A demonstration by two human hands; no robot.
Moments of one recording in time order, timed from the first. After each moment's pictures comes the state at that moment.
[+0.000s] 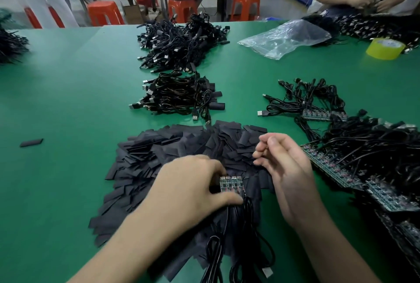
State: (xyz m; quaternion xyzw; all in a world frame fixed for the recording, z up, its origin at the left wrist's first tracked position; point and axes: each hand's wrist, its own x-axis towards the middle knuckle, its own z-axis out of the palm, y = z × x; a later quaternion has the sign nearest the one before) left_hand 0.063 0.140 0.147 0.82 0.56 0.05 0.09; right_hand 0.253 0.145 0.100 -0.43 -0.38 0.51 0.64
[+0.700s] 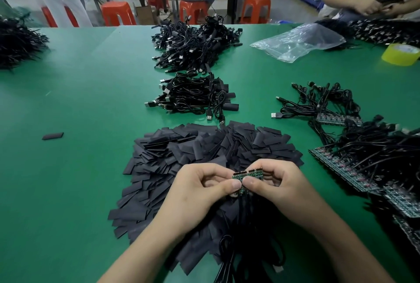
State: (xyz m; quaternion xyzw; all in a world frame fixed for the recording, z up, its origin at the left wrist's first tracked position) left_hand 0.043 0.124 0.112 0.54 0.48 0.39 0.57; right_hand 0.250 0.136 0.101 -0.43 -0.64 0.52 0.37
